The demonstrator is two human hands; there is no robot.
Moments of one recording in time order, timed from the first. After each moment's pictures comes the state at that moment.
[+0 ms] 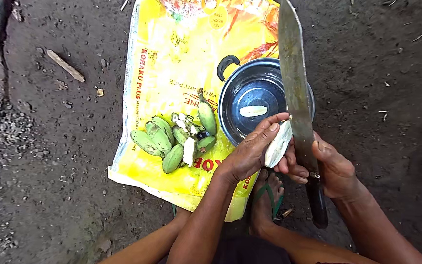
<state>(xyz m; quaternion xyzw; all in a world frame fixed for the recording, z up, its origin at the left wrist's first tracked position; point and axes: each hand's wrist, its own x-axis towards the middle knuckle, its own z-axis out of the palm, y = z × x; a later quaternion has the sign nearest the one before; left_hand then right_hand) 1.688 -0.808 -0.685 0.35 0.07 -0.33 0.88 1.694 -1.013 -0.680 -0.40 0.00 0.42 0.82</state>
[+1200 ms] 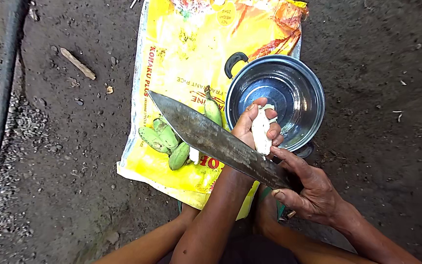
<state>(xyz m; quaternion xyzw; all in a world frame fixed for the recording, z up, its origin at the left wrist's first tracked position) 1.700 -0.808 -0.670 0.15 0.24 -0.14 0.95 1.660 -0.980 -0.666 -0.74 -0.29 0.18 0.58</state>
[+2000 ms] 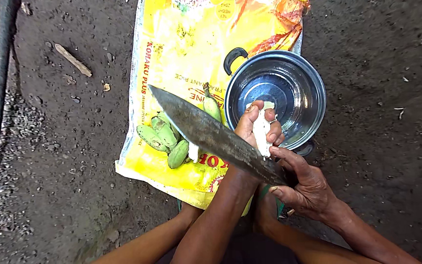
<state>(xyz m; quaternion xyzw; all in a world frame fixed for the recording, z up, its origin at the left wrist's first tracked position) 1.685 -0.815 -0.674 0.14 0.18 -0.12 0.97 1.654 -0.975 -0.674 -0.74 -0.25 0.17 0.60</state>
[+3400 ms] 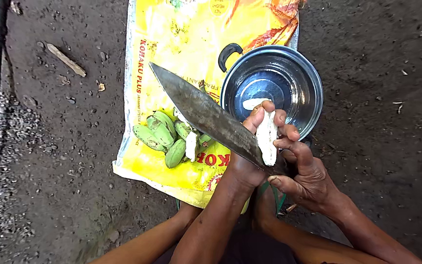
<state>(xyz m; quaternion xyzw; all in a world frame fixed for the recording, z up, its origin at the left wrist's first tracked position) 1.679 -0.824 -0.662 0.08 0.16 -0.14 0.97 1.660 -0.981 -0.678 -0.75 -0.23 0.17 0.59</state>
